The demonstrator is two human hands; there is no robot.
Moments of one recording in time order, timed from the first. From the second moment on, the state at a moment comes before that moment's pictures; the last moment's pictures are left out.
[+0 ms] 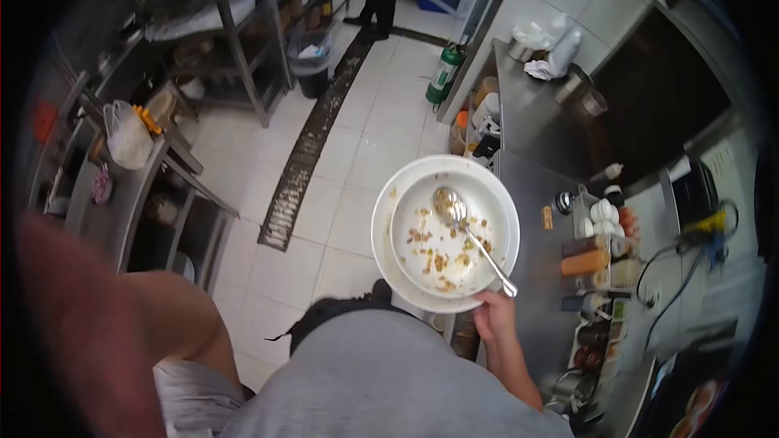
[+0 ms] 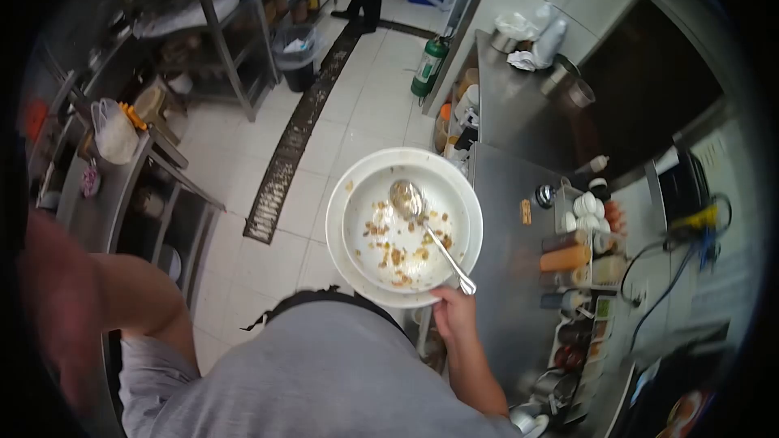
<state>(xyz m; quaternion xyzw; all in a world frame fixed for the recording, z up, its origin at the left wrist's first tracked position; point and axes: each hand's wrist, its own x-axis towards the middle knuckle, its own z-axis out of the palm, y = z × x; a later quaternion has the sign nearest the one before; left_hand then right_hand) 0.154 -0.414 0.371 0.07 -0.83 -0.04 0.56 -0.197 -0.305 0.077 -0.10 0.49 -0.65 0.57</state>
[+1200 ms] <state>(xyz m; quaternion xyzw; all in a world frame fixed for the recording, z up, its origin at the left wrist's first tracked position) 0.064 -1.346 -0.059 0.67 -0.68 -0.27 0.13 -0.402 -1.251 0.092 -0.13 0.49 -0.59 0.63</state>
